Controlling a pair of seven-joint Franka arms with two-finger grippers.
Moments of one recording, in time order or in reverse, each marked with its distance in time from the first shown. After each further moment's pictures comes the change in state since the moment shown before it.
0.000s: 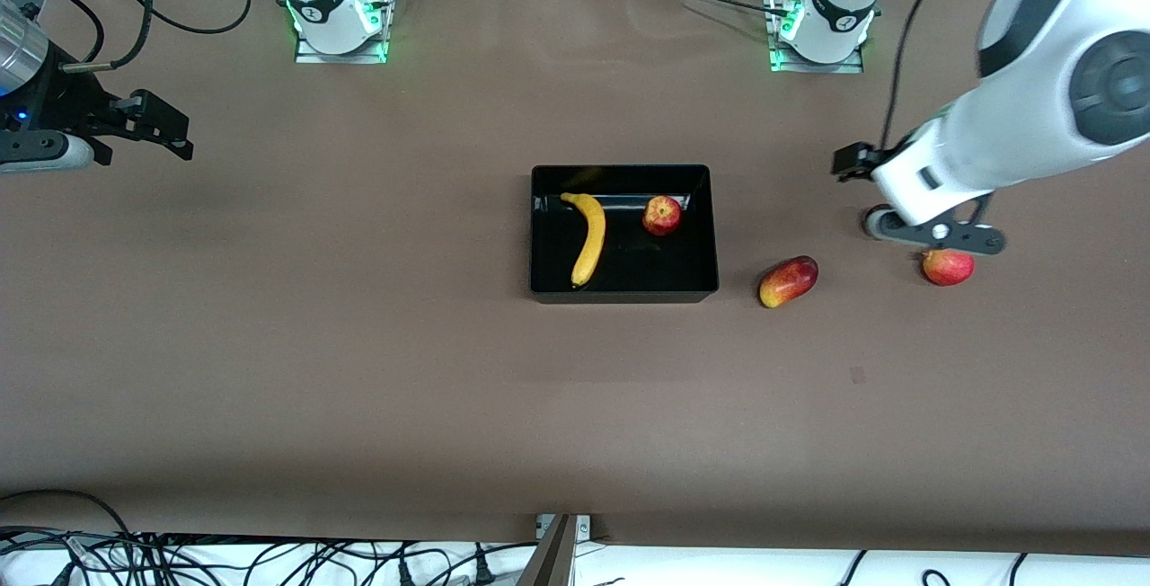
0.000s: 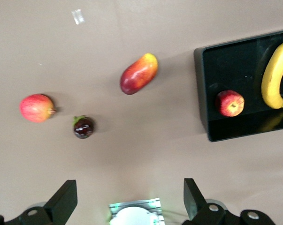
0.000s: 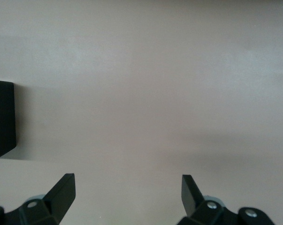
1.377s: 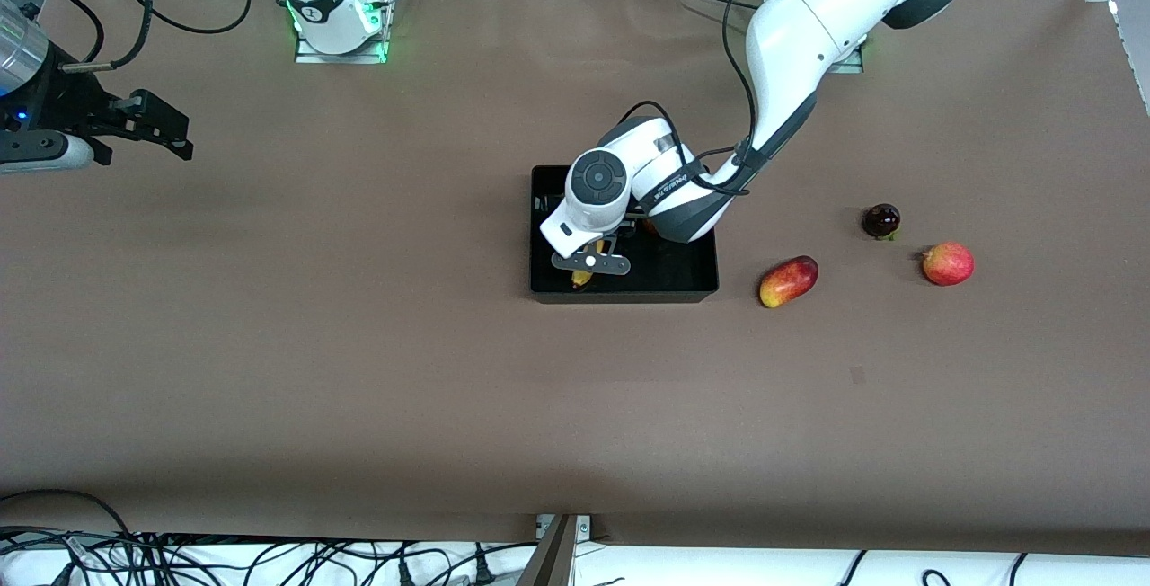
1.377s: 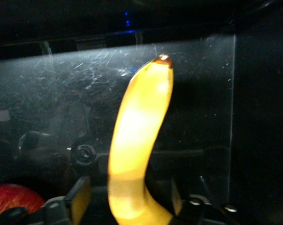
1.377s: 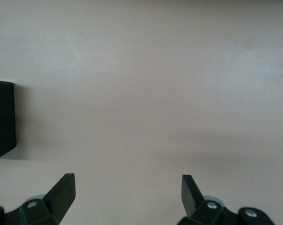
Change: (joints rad) left arm -0.606 0.573 0.051 -0.113 0.207 0.754 -0.725; right arm 0.000 0.000 0.000 0.000 0.000 0.000 0.000
